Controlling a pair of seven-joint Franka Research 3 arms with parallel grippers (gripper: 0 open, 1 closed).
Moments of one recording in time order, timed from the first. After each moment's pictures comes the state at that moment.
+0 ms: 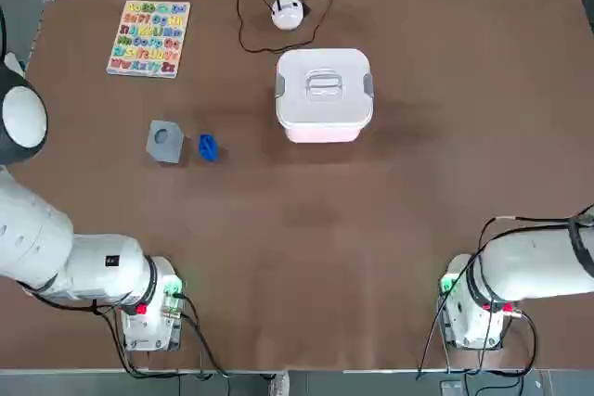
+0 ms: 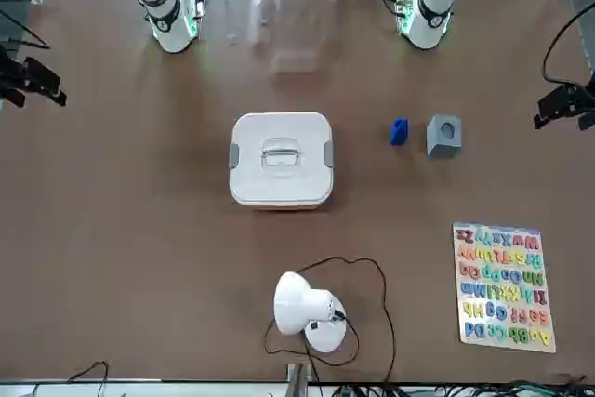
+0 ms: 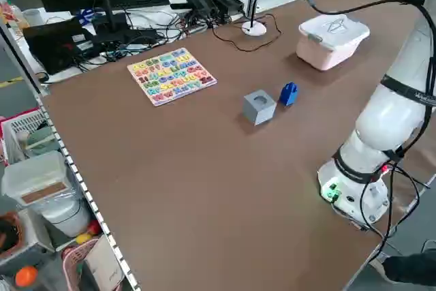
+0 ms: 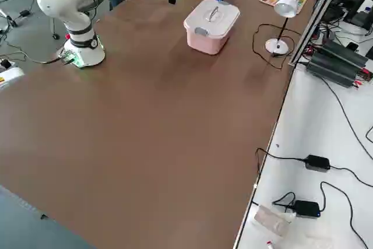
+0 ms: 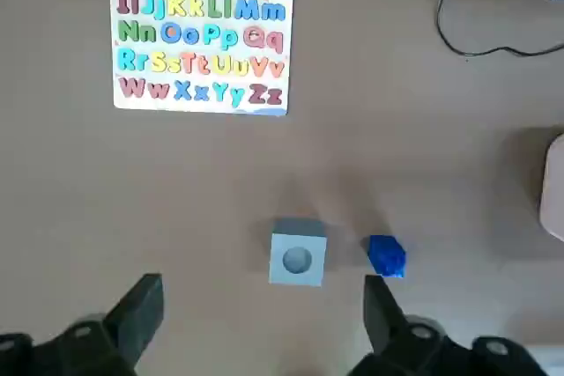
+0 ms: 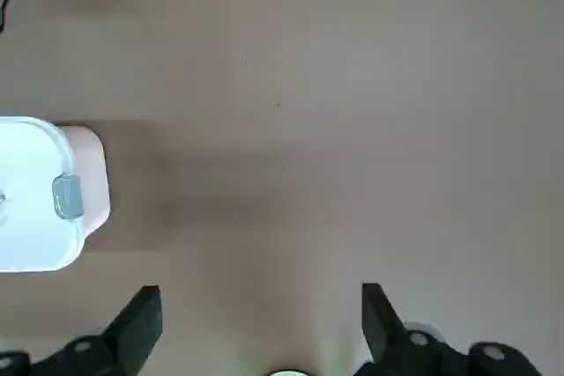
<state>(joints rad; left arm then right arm) 0.01 0.11 0.03 -1.39 -0.01 1.46 0.08 0.06 0.00 -0.12 -1.47 0.04 1.42 -0.03</state>
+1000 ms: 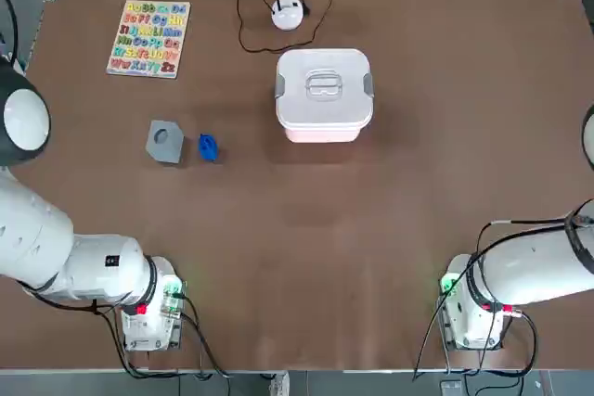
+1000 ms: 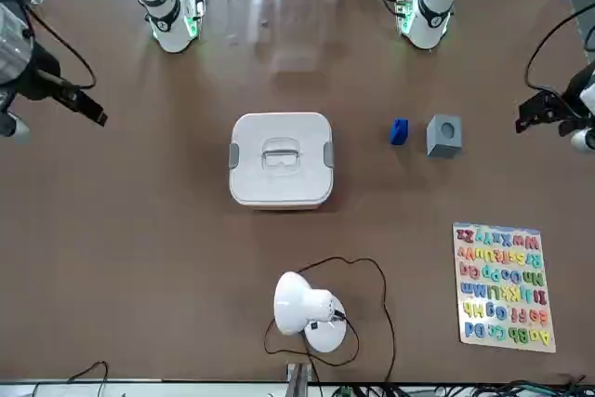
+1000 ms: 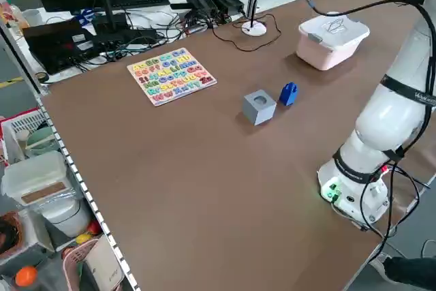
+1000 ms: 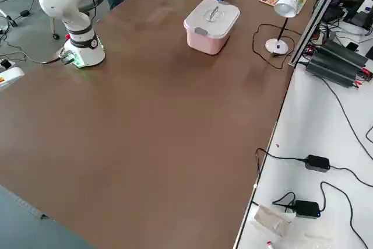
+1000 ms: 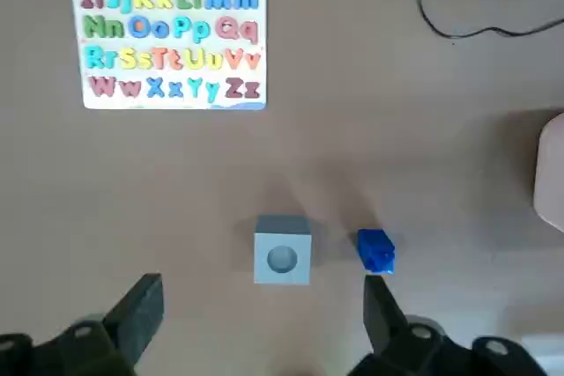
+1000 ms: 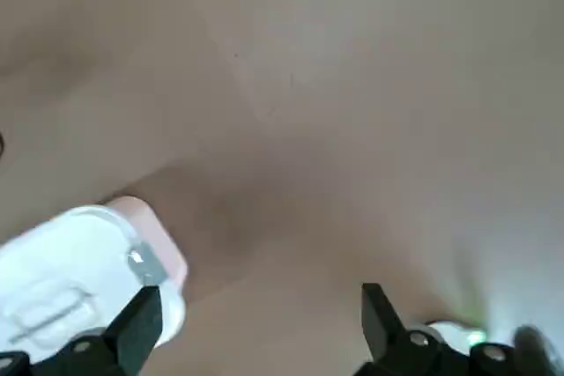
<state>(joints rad) 0.01 0.12 -0.04 -1.46 -0.01 1.50 0.04 0.23 0.06 -0.09 -1.48 0.06 1.45 0.69</state>
